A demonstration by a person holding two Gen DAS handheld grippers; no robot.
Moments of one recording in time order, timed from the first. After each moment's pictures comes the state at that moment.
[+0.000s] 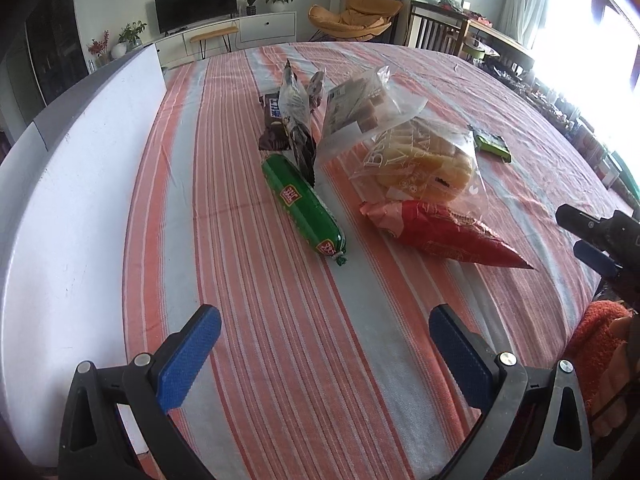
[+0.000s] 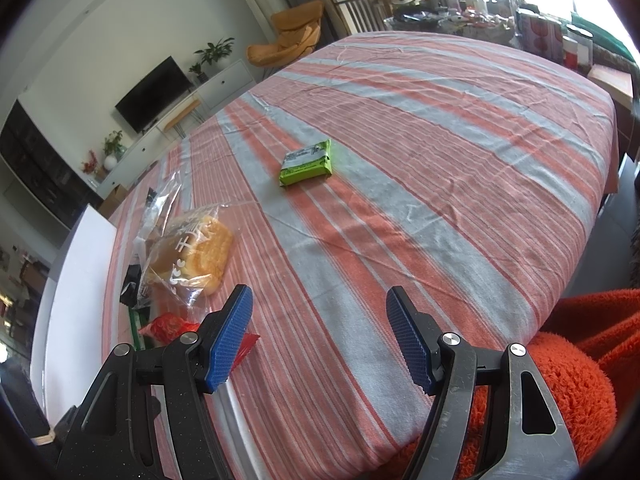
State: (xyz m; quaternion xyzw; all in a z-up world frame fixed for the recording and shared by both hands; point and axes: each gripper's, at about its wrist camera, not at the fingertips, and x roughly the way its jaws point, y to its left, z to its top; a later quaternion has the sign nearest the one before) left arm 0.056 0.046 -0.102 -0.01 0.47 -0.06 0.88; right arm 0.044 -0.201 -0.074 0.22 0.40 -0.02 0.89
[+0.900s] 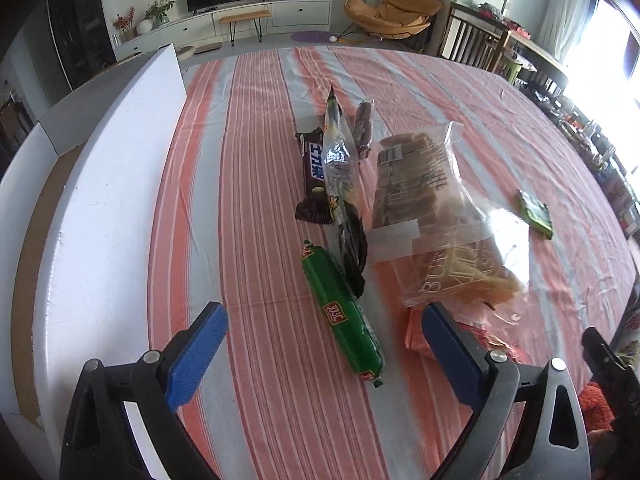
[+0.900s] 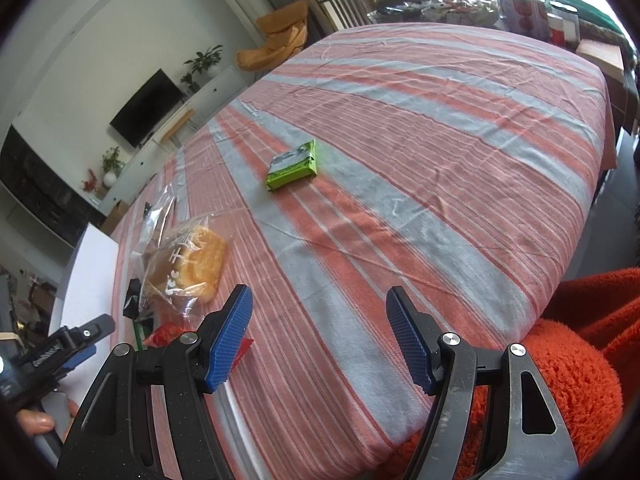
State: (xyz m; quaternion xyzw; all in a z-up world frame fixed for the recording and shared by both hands) left arm 0.141 0.064 -0.084 -0.03 0.51 0.00 0.86; right arm 0.043 -0.212 -0.080 0.27 0.40 -0.03 0.88
